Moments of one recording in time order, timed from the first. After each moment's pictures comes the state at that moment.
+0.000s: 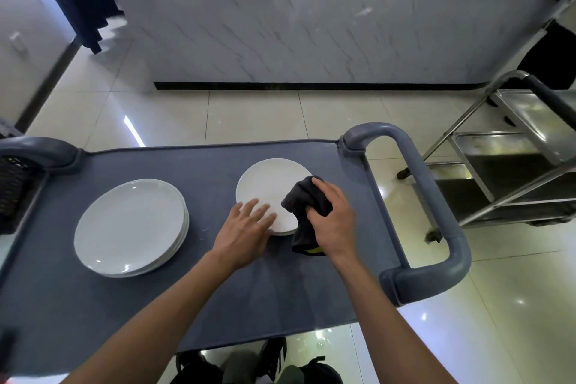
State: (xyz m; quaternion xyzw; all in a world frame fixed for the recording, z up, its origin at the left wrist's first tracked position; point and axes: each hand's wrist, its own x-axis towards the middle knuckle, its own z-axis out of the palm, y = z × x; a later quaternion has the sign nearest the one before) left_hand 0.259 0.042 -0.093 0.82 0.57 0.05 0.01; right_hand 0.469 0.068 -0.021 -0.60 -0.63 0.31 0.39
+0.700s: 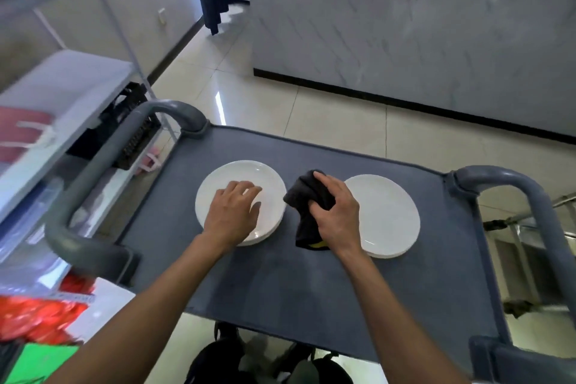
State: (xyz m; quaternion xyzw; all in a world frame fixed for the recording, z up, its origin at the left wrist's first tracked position) left_hand 0.084 -0.028 -0.060 0.61 0.78 0.16 -0.01; right_hand 0.292 0.065 -0.023 -0.46 -0.74 0.36 0.33
